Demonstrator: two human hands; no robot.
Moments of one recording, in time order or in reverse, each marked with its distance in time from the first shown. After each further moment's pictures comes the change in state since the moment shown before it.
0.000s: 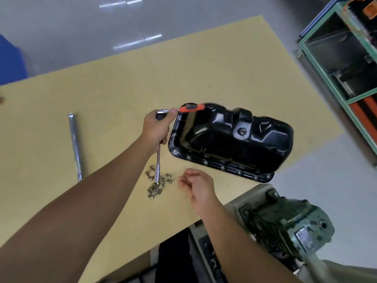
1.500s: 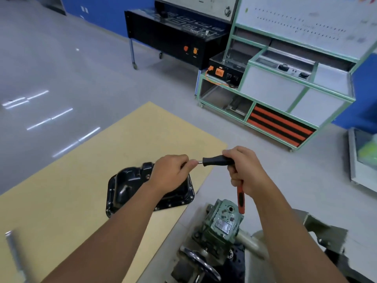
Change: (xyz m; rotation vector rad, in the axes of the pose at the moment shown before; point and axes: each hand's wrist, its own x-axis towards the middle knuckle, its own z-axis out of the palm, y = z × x) left_hand -0.223 0.118 0.216 0.990 -0.542 1.155; right_hand -0.237 -0.193 -0.275 -0.026 0.146 -0.664
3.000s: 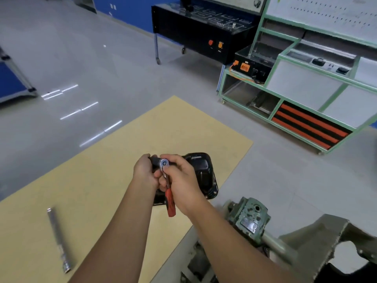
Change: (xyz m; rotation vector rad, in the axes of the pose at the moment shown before) left_hand -0.048 -0.054 -0.066 -1.385 0.370 -1.397; right_hand -0.036 0.070 0.218 0.452 -0.443 -0.056
